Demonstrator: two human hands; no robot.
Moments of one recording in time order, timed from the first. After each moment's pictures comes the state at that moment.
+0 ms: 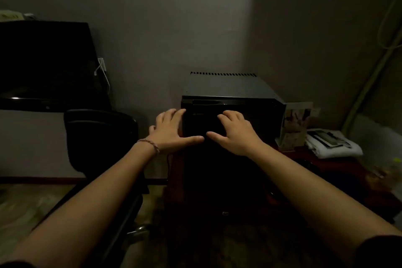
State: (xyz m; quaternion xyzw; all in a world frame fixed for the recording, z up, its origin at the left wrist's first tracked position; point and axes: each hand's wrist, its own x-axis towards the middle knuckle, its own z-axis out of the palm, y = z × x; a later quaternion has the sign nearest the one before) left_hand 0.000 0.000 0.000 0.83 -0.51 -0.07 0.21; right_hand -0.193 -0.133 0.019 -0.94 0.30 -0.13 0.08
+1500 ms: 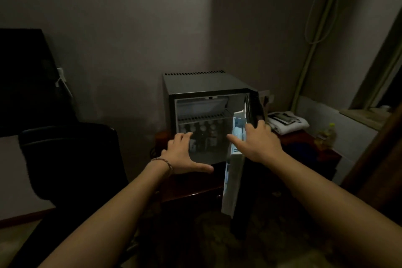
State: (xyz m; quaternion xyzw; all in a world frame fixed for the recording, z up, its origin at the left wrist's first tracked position) left_hand -0.022 0.054 -0.042 0.75 -0.62 -0.18 0.13; right_hand -0.251 -0.021 0.003 -0.81 0.58 -0.10 -0.01
